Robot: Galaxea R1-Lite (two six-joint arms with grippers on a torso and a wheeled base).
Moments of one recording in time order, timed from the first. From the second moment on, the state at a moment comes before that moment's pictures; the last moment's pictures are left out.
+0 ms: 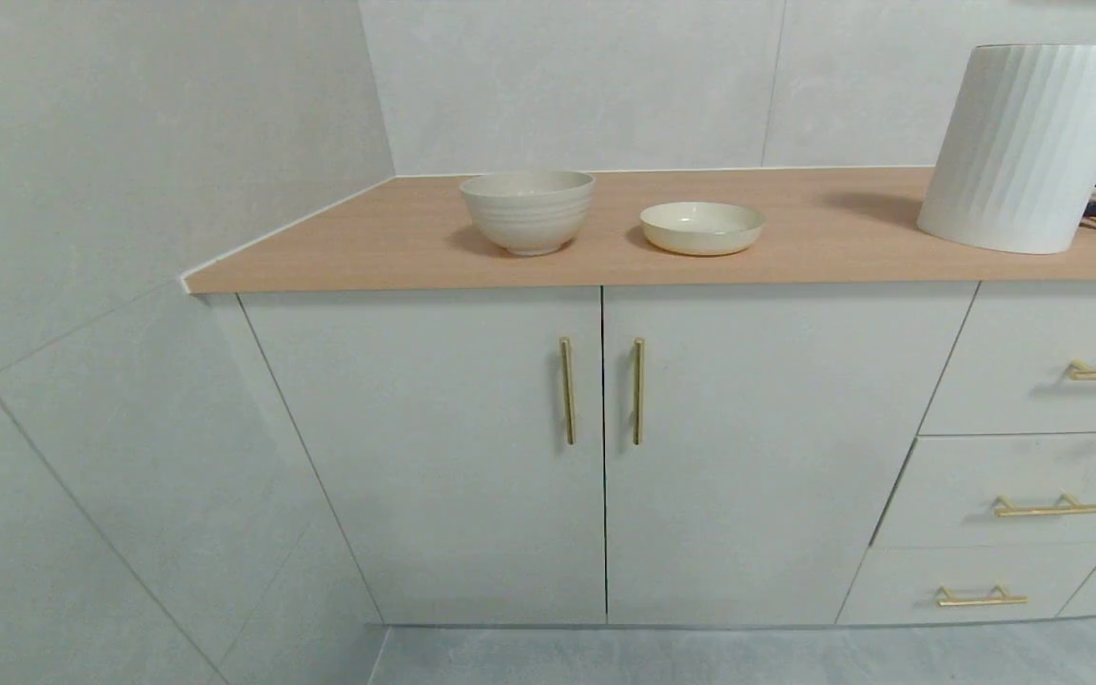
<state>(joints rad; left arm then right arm) 0.00 0.00 0.00 -0.01 0.05 -0.01 0.02 0.08 -0.17 0.03 0.16 -0.05</state>
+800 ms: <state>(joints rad) 0.00 0.00 0.00 -0.01 0.05 -0.01 0.37 1.34 -0.76 -0.28 0.46 0.04</state>
